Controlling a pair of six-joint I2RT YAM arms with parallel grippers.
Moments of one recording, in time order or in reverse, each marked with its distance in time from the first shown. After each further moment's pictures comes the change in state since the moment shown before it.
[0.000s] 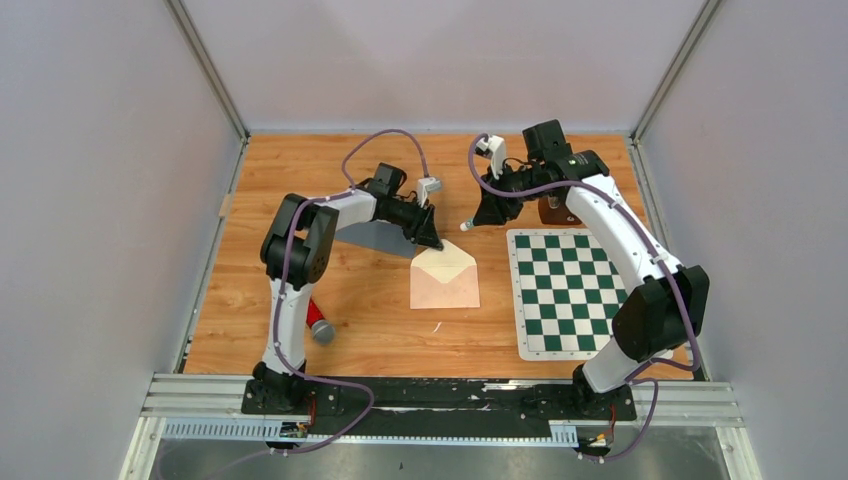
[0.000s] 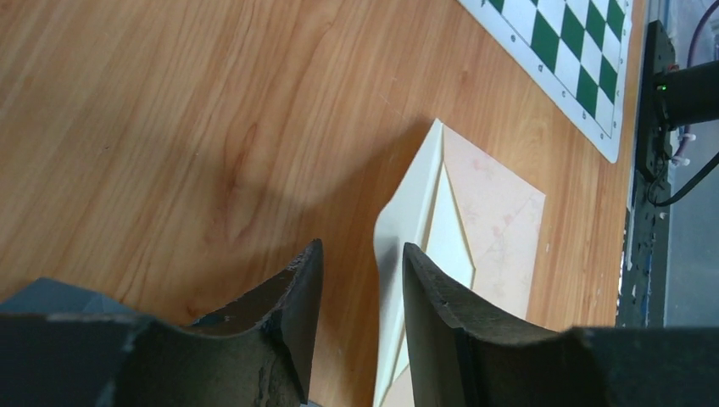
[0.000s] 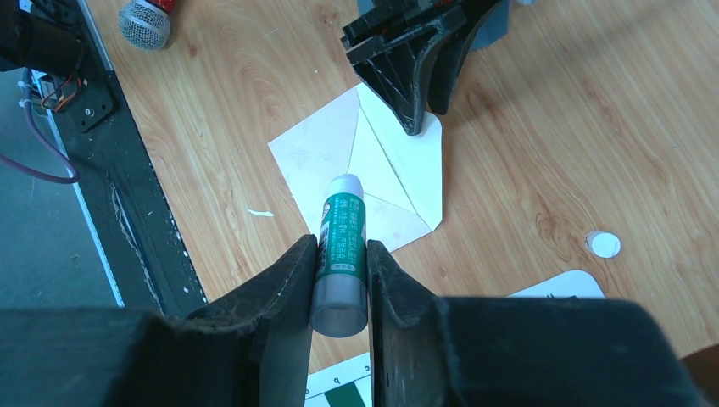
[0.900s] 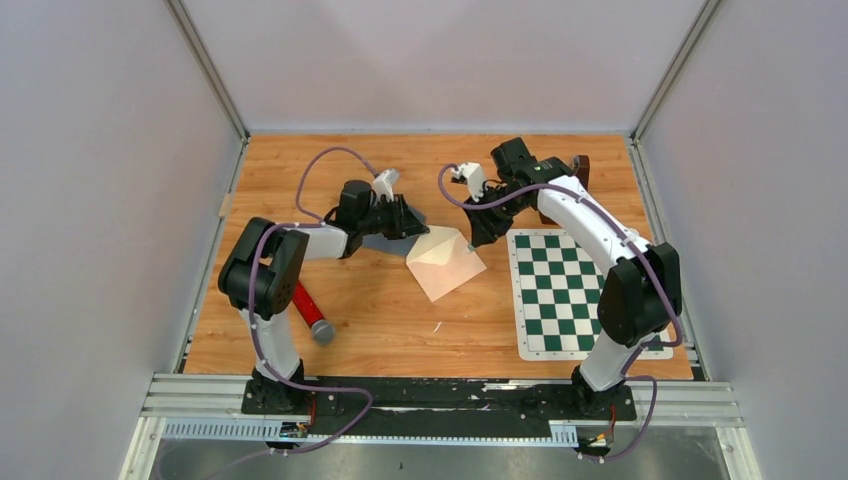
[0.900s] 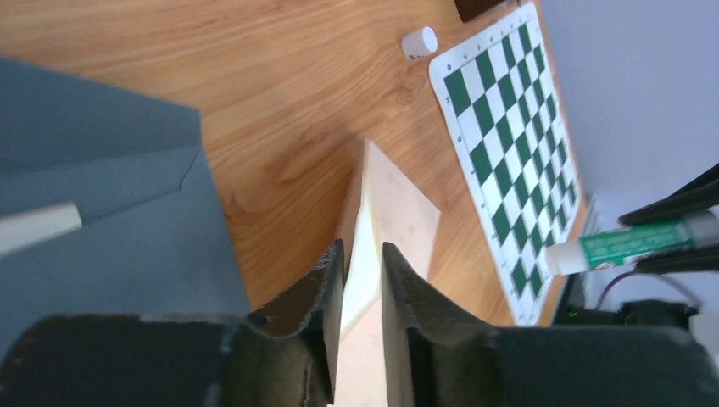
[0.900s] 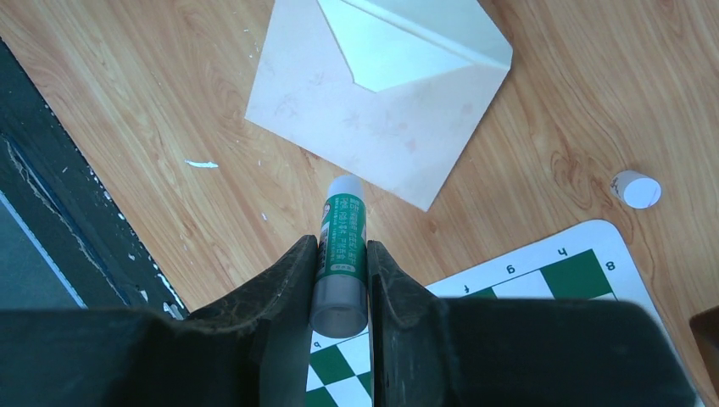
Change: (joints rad) left arm 0.024 -0.288 -0.500 0.711 -0.323 -0.745; right arm 0.104 0.110 -0.032 -0.055 0.237 -0.042
